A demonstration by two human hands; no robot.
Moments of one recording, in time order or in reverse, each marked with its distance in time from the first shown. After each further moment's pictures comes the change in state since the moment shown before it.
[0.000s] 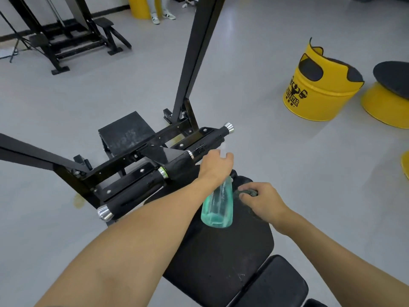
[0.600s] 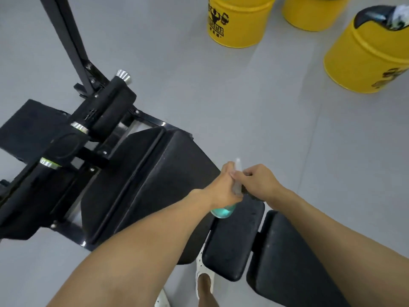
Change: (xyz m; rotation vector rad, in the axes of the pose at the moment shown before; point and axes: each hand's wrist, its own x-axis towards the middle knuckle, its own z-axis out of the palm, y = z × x) left_hand -0.091 -0.085 0.220 0.354 -0.909 0.247; right_hand -0.061 0.172 -0.059 0.137 0.135 0.382
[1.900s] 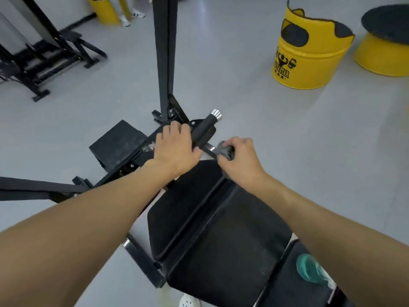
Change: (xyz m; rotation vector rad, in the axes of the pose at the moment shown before) left_hand -0.143 -0.033 -0.279 0.812 0.786 -0.327; right_hand 0.023 -0.210 0.123 -0.044 0.075 -0.627
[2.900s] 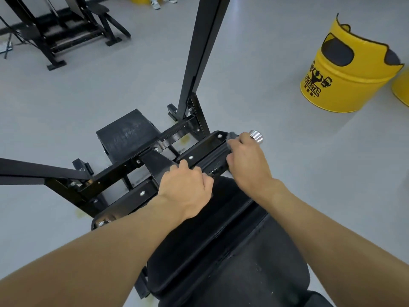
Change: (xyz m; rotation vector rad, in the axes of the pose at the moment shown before) left_hand 0.004 -0.051 0.037 -0.035 -0.159 -0.130; right_hand 0.124 -0.013 0.070 -0.610 0.012 -0.426
